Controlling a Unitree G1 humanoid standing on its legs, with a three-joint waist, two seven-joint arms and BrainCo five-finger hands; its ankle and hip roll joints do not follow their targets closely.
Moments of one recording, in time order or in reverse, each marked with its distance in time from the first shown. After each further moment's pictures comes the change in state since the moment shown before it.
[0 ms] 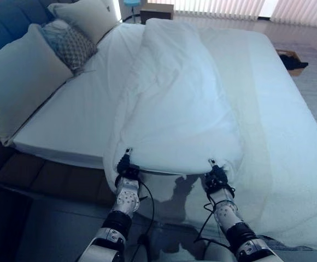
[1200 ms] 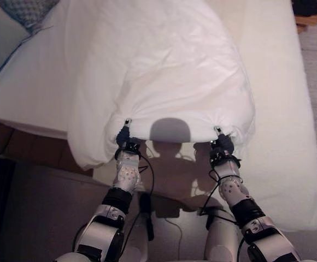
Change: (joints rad) left arm -0.133 0.023 -0.028 -0.059 0.018 -0.045 0.017; right arm -0.099 -0.020 -0.014 -0.129 -0.028 -0.054 -0.034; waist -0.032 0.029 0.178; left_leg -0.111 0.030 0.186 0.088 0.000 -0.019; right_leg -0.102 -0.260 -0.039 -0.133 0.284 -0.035
